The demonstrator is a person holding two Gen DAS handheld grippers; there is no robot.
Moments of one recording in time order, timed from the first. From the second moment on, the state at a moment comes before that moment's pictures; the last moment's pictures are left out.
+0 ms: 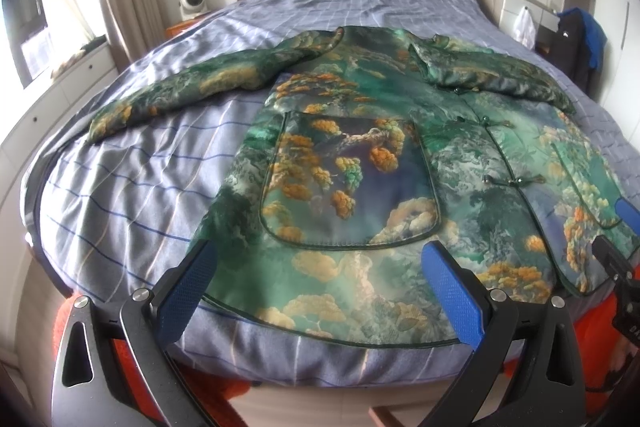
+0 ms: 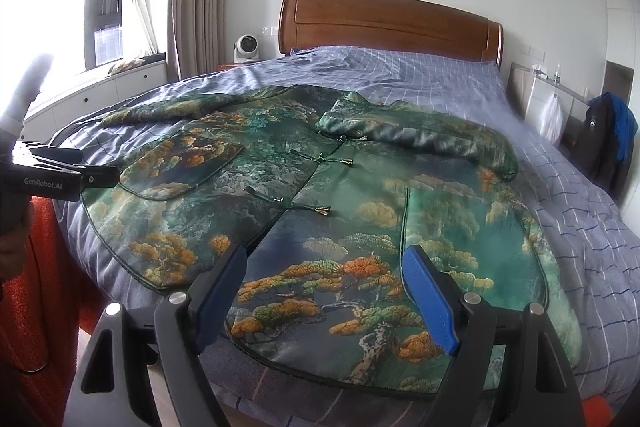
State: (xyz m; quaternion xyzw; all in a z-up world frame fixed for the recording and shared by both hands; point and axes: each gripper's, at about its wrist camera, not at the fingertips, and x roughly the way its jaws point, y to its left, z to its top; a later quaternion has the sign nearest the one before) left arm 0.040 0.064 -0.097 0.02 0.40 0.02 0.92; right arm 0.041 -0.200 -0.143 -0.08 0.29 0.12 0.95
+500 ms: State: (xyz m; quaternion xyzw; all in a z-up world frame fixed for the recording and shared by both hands) left arm 0.040 0.064 -0.097 0.02 0.40 0.02 0.92; right arm 0.040 -0.197 -0.145 -0.08 0.29 0.12 0.95
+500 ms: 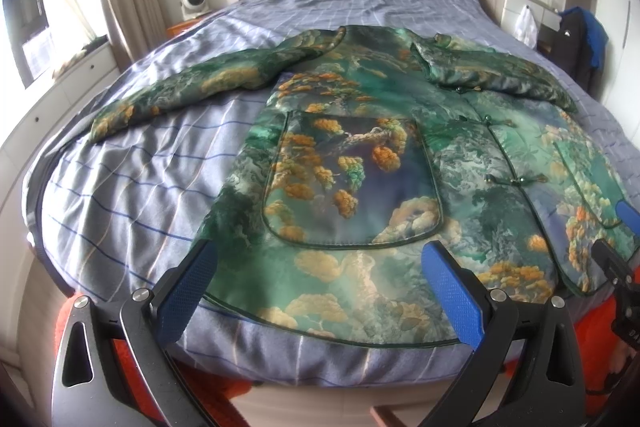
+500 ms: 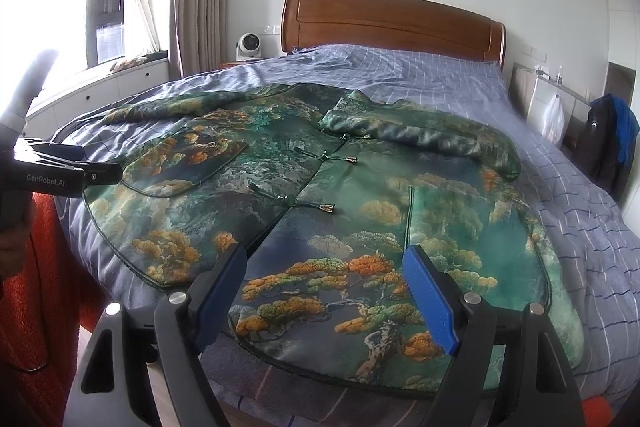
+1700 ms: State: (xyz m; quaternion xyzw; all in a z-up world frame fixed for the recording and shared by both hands) left arm 0.182 0.249 -0.099 -0.23 0.47 -0.02 0.85; right arm 0.041 -0.201 -0.145 -0.07 0.29 0.12 0.95
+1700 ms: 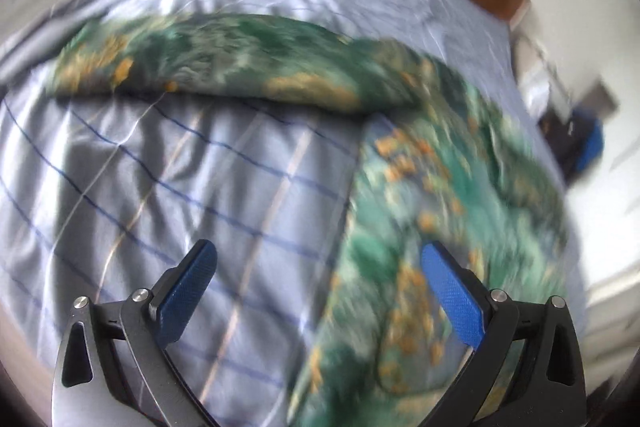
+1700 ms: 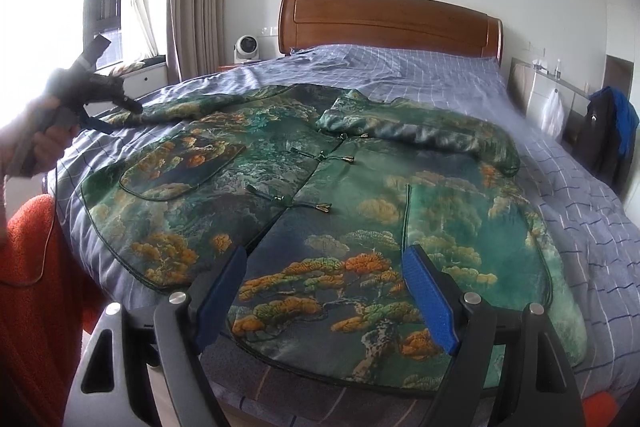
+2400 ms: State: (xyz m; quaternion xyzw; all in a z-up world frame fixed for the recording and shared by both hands) left arm 0.280 0.376 -0.100 -0.32 0.40 0.19 0.84; right arm 0.050 -0.196 -0.162 -0.09 0.32 0.12 0.94
